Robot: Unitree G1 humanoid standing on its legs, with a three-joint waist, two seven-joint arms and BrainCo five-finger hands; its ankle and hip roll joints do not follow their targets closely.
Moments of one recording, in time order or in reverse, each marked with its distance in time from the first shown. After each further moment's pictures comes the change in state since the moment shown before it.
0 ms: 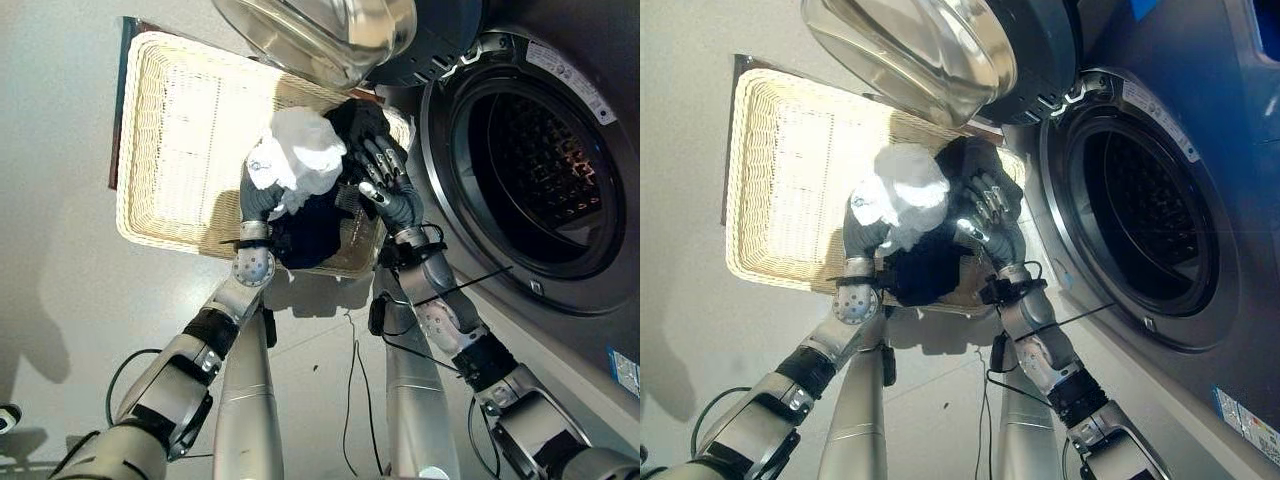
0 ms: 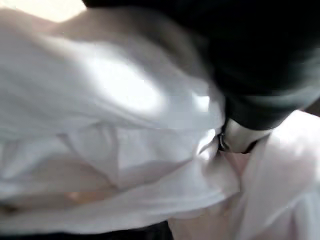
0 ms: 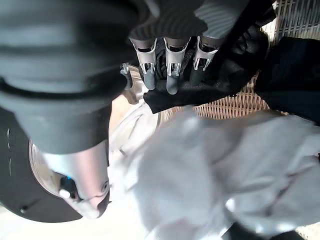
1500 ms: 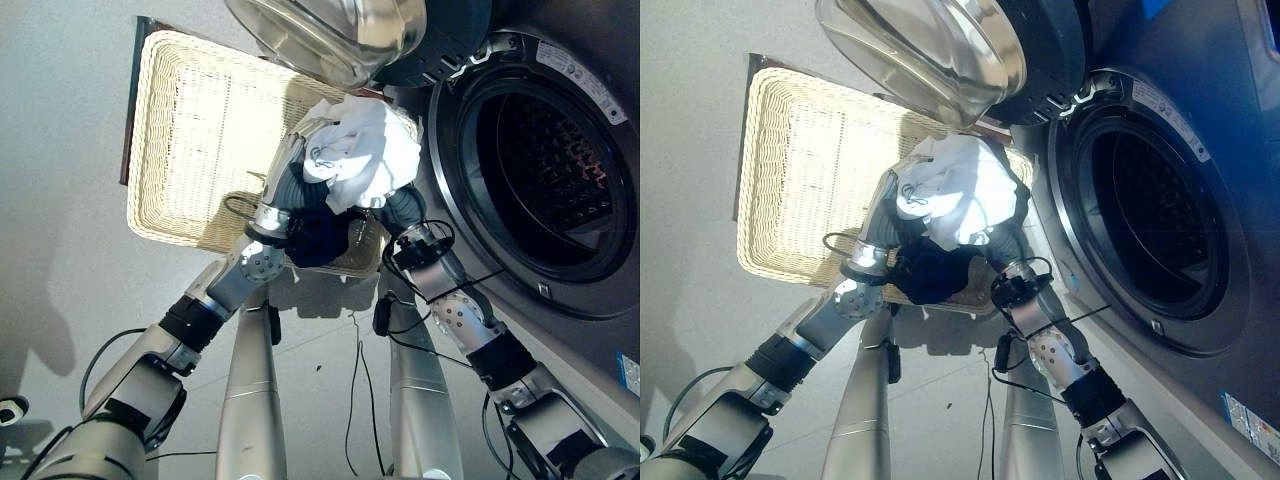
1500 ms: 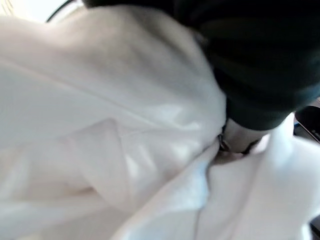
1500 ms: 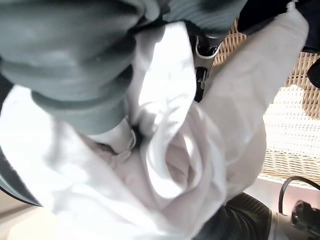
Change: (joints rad) left arm -0.036 0.133 -0.080 -0.276 0.465 0.162 -0.037; right arm 0.010 -0.071 0.006 -0.085 0.342 0.123 0.211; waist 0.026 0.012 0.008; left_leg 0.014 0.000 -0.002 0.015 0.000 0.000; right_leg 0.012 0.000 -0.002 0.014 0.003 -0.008
